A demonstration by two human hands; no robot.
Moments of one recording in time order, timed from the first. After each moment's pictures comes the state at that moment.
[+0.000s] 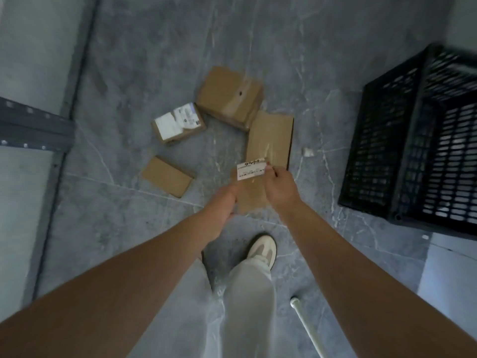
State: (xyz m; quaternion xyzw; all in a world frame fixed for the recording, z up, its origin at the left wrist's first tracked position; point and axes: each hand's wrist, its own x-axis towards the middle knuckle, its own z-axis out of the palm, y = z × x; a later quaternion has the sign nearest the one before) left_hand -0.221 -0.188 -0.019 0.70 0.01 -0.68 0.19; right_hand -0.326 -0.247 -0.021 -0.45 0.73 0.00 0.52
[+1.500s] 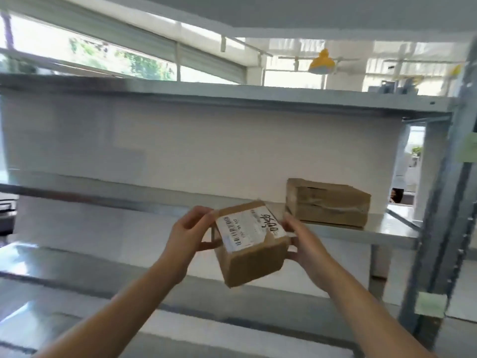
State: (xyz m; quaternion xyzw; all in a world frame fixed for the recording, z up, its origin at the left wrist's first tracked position) left_hand -0.090 0.409 0.916 0.69 -0.03 0.25 0.68; right_hand -0.014 0.187 0.926 -0.71 -0.16 0.08 0.68
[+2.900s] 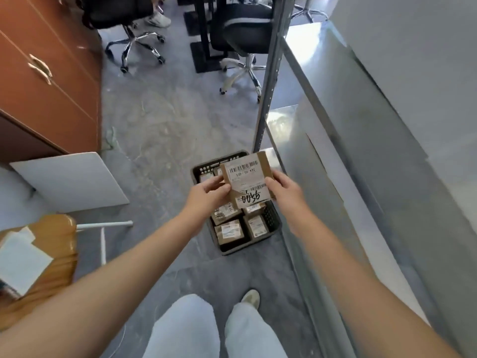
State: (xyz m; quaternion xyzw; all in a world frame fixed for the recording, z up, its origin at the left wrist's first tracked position) left_hand -0.198 0.997 0.504 0.36 0.59 0.32 0.64; right_hand -0.008 0.978 0.495 -0.67 -0.30 0.55 0.39
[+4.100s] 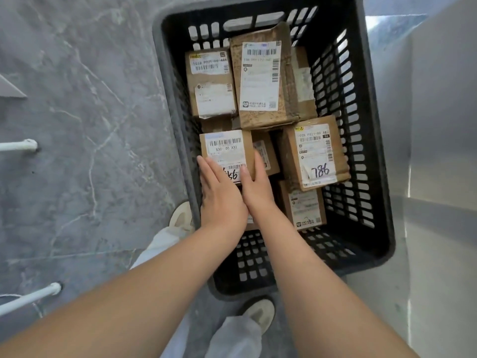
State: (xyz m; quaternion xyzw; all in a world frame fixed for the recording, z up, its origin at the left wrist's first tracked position) left_hand -0.186 1.090 -0.069 0.46 0.80 -0.05 0.39; right_hand -0.123 1.101 -0.109 -0.72 -0.29 0.60 0.21
